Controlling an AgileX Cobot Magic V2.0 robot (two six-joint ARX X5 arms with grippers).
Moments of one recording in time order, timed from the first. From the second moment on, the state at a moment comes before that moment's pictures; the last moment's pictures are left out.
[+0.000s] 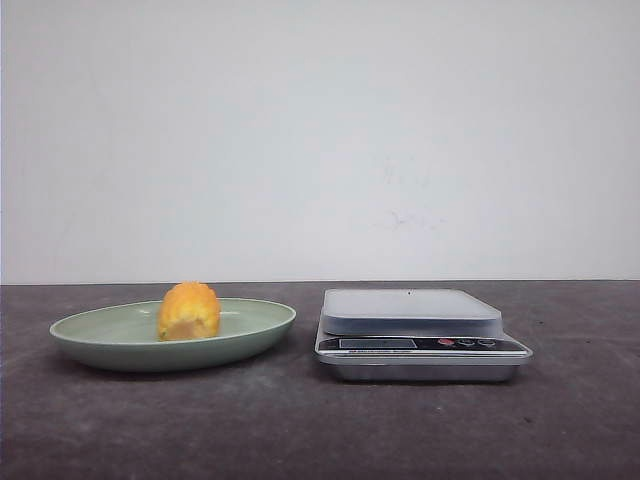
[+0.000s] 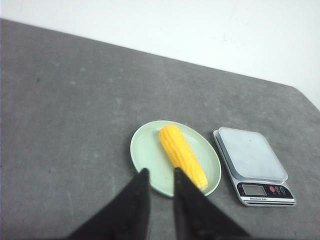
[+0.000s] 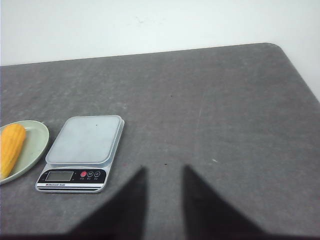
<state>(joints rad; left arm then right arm) -0.55 0.15 0.87 -1.00 -0.26 -0.40 0.30 0.15 1.01 -1.18 0.15 0.24</state>
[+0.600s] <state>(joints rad) -0.55 0.15 0.87 -1.00 -0.26 -0.38 0.30 0.15 0.97 -1.11 0.07 0.26</state>
